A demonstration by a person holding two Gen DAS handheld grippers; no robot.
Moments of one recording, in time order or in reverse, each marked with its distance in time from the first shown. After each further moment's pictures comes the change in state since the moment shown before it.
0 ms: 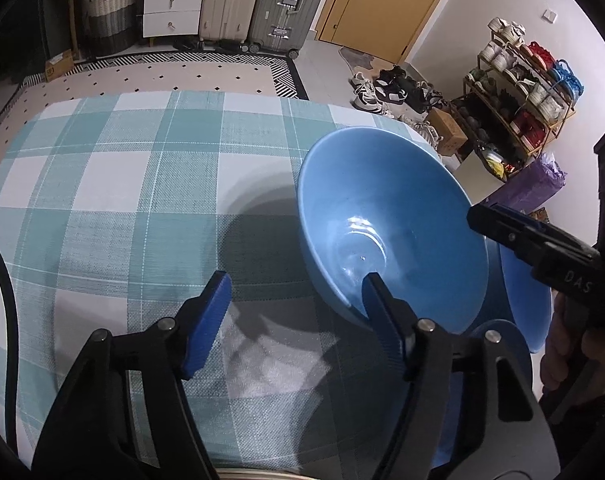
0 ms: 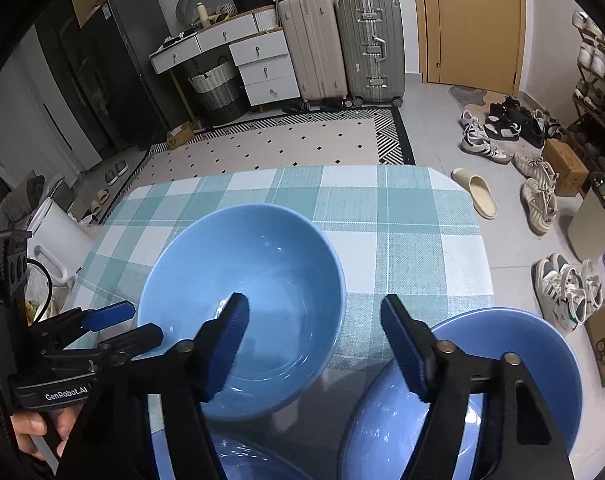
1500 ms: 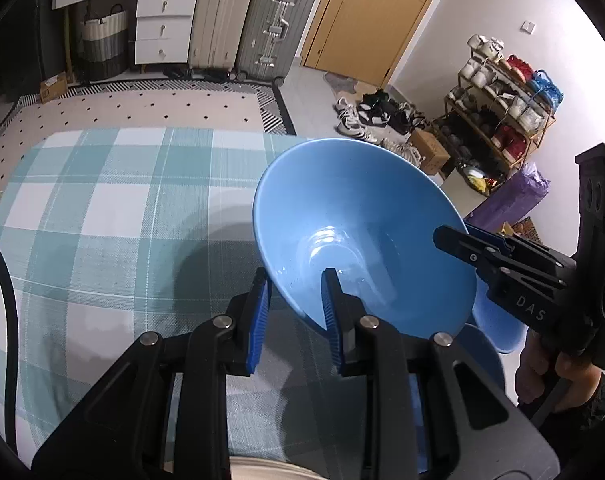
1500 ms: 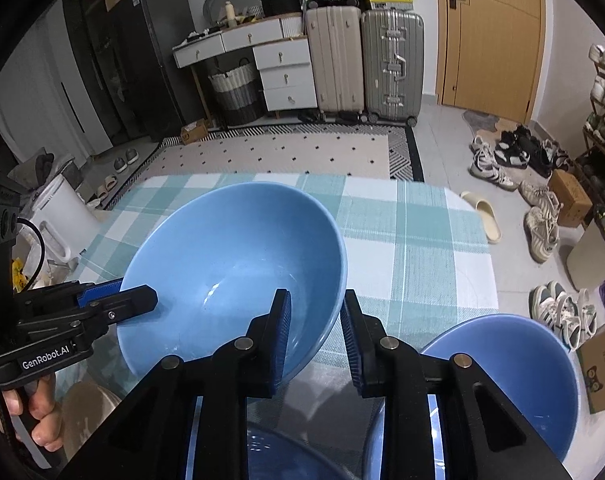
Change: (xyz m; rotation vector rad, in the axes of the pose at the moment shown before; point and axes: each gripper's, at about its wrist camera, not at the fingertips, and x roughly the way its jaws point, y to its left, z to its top) left arm -0.052 -0.011 -0.004 0.033 -0.110 -0.044; right arm -0.021 0.027 -0.012 -0.104 -0.062 -0.002
